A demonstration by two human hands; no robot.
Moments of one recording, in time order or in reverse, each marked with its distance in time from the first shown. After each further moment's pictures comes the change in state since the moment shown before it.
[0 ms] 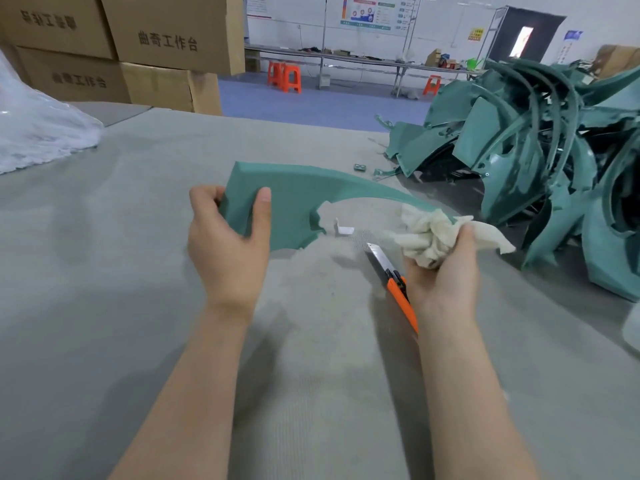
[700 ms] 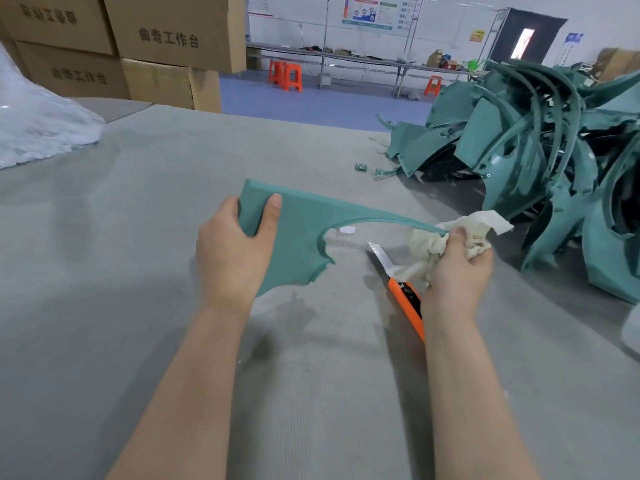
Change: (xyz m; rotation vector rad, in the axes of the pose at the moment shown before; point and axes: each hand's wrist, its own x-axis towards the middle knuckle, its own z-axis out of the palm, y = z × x) left_hand 0.005 -0.010 0.000 0.176 -0.197 -0.101; right_hand 0.019 0.007 -0.015 -0.480 0.166 -0.340
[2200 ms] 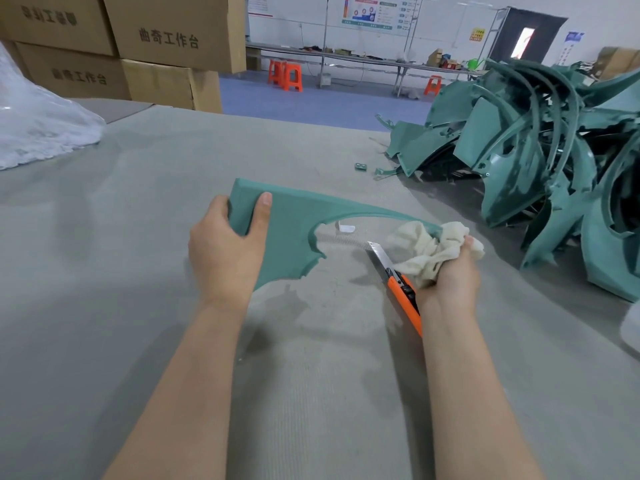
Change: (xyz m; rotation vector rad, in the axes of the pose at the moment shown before) left_hand 0.001 -0.005 -0.002 -0.004 0.064 -0.019; right_hand 0.009 0.004 0.000 0.186 -0.019 0.391
